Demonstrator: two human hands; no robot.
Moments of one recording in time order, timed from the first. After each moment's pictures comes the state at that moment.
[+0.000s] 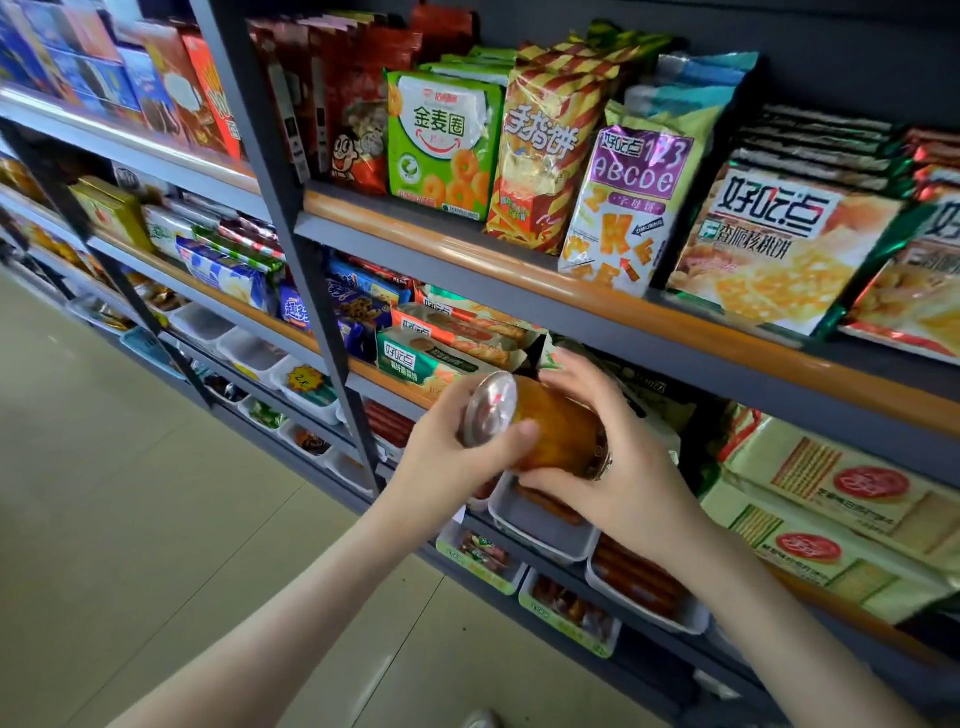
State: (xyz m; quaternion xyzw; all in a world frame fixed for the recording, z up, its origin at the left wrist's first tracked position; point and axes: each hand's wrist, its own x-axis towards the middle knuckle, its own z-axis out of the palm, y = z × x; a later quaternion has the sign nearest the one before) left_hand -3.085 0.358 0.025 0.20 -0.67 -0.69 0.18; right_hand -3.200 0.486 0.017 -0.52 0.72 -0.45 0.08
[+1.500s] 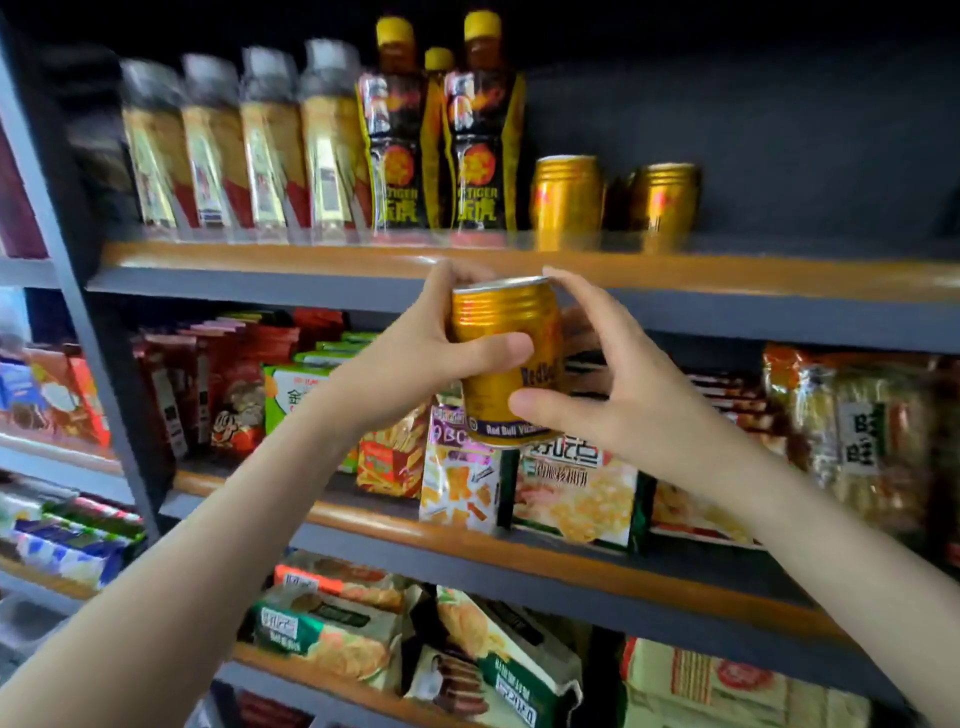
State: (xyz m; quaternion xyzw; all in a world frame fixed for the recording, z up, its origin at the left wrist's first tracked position) left_hand -3.211 0.342 0.252 -0.15 -0.78 -0.57 0.21; right_hand -3.274 0.526 0.237 -0.50 0.73 -0.46 -0.07
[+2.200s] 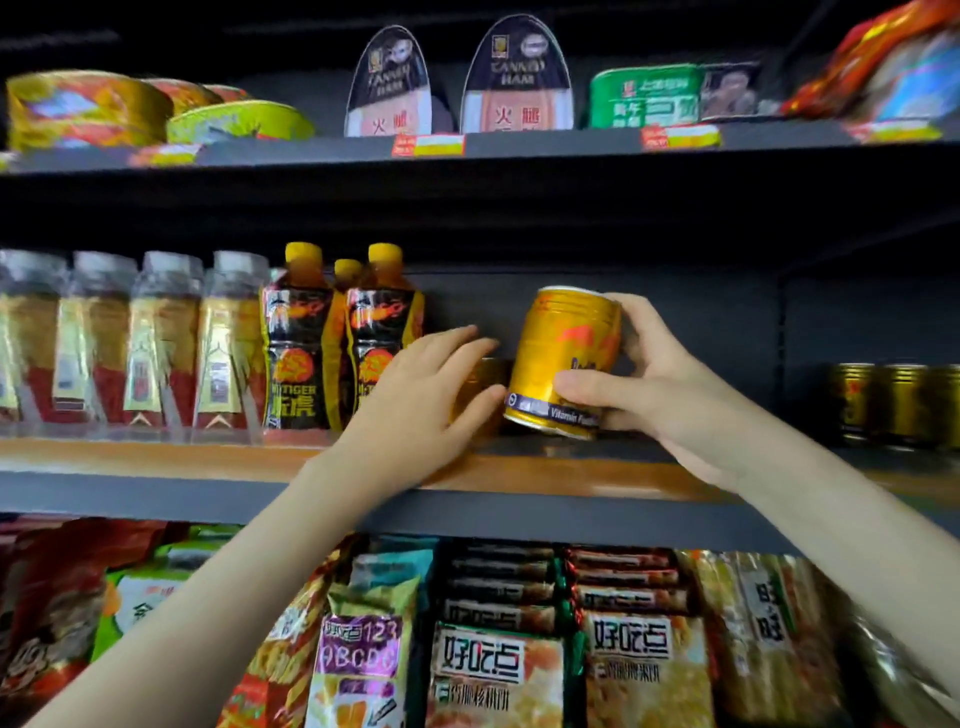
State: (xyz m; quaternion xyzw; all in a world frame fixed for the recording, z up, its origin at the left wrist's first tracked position) left_hand -3.312 0.357 0.329 -0.15 -0.86 -0.01 0.49; right_hand -3.341 0.580 0.352 -0.43 0.67 -0.60 -0.08
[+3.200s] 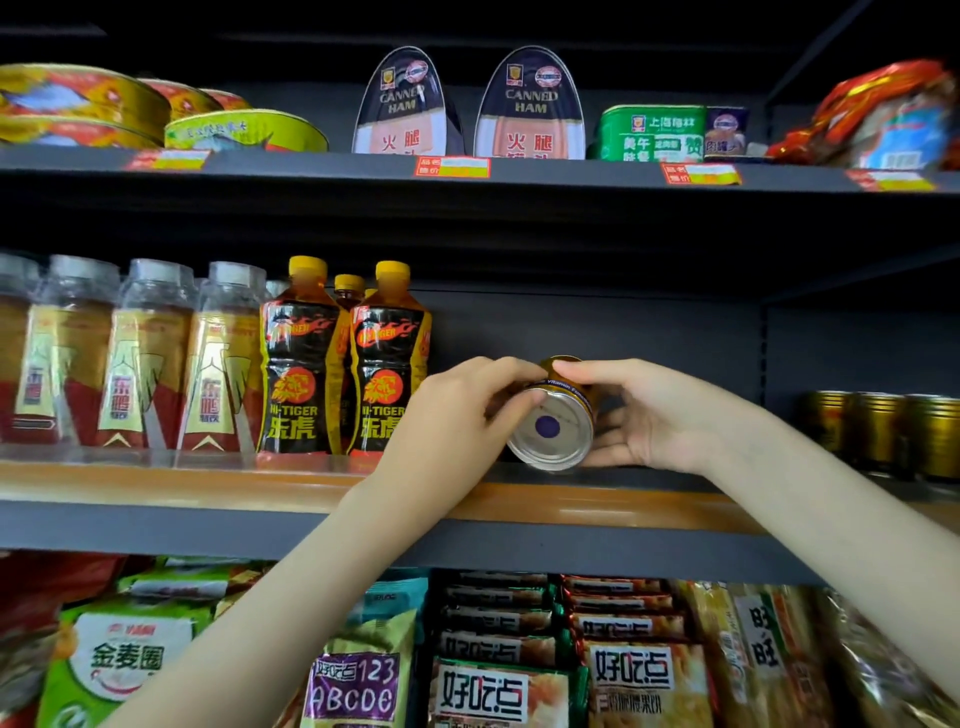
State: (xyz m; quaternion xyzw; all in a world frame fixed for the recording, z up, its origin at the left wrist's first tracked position) left_hand -3.313 0.378 0.335 -0.23 -0.79 -0.19 0.54; right_hand -3.354 0.557 0.376 -0.23 0.69 -0.68 0.09
